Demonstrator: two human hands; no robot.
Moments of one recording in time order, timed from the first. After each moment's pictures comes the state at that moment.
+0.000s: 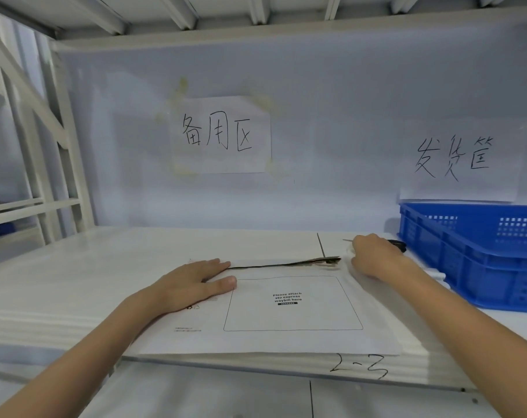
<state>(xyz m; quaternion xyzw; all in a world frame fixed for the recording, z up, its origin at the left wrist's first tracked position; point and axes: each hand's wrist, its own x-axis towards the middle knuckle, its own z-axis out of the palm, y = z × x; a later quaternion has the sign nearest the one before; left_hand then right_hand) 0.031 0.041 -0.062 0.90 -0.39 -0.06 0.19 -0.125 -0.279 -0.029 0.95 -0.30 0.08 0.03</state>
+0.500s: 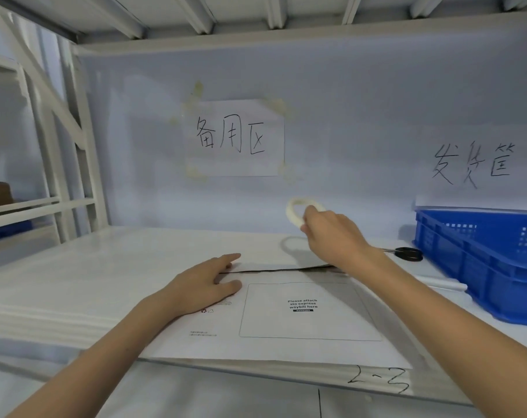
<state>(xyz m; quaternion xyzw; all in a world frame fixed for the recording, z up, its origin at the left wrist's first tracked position) 0.038 0.043 -0.068 0.89 -0.39 -0.01 0.24 -0.093 -0.192 0.011 0.96 -0.11 0.26 0.05</state>
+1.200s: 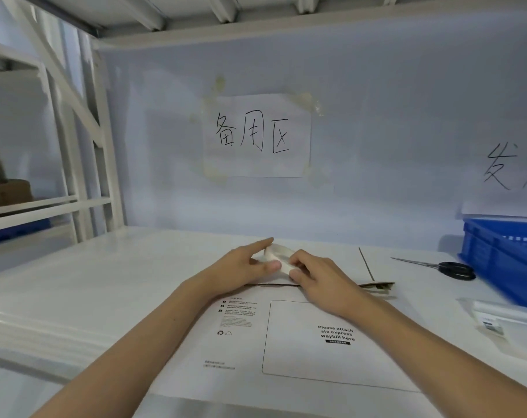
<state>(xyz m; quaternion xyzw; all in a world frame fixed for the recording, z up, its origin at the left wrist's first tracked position) 0.081 -0.004 -0.048 0.83 -0.41 -0.07 0.37 -0.027 -0.190 -0.066 0.95 0.04 0.22 -0.23</state>
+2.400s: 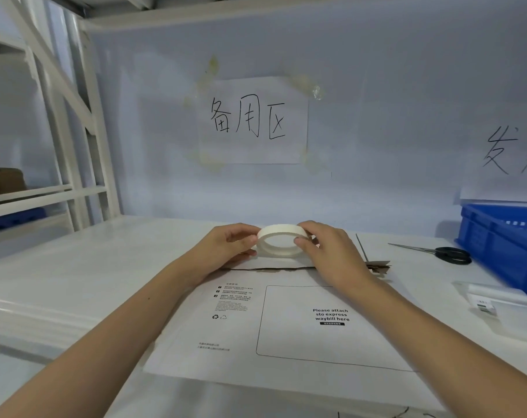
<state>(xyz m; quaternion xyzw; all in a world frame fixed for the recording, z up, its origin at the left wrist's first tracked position) 0.079 0.010 -0.049 0.71 -0.36 -0.13 0.58 -0.035 -0.192 -0.053 0.91 -0.02 0.34 -0.24</state>
